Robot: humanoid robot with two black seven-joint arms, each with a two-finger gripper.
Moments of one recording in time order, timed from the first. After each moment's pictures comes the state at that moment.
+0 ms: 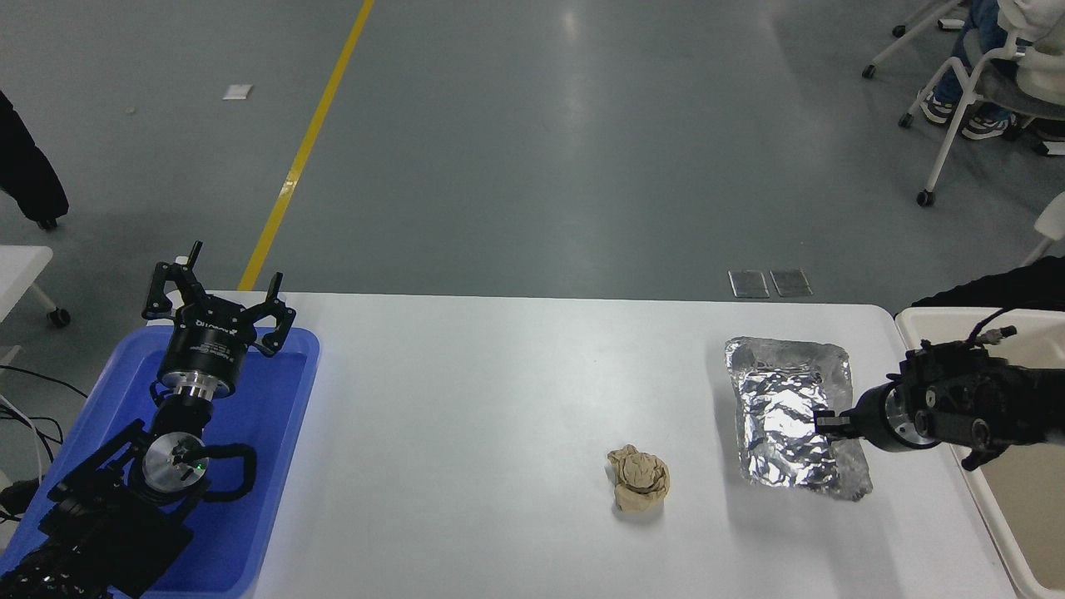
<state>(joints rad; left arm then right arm) -0.52 0.25 -1.00 -0.52 -0.07 -0.60 -0.41 1.34 -0.48 -1.05 0.89 -0.53 0.22 0.13</state>
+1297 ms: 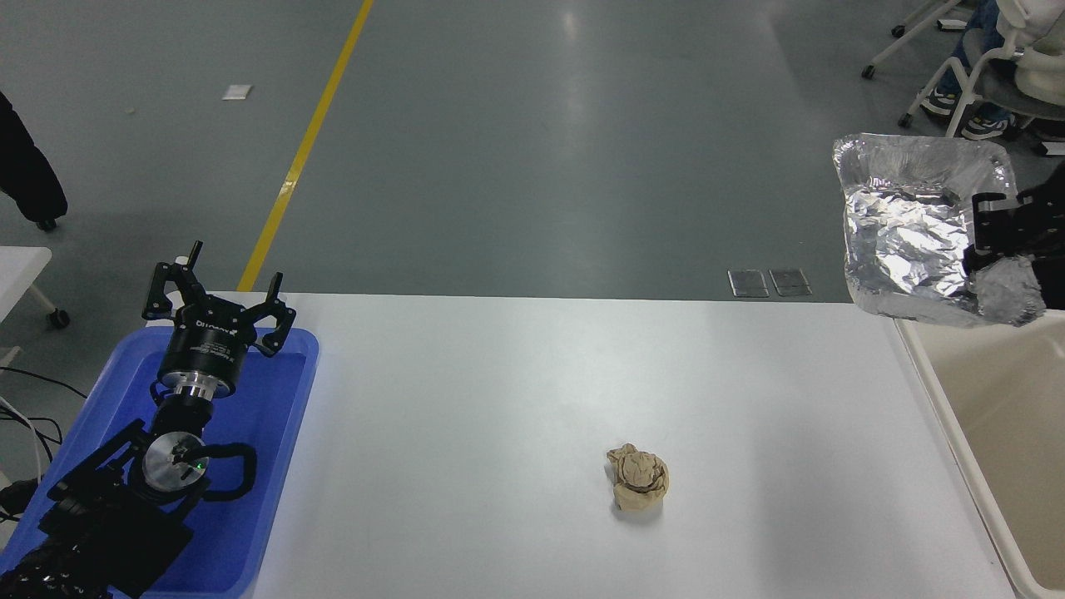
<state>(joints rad) -0.52 0.25 -1.00 -0.52 -0.07 -0.60 -0.41 2.07 -0.75 -1.22 1.06 -0.54 0.76 0.12</state>
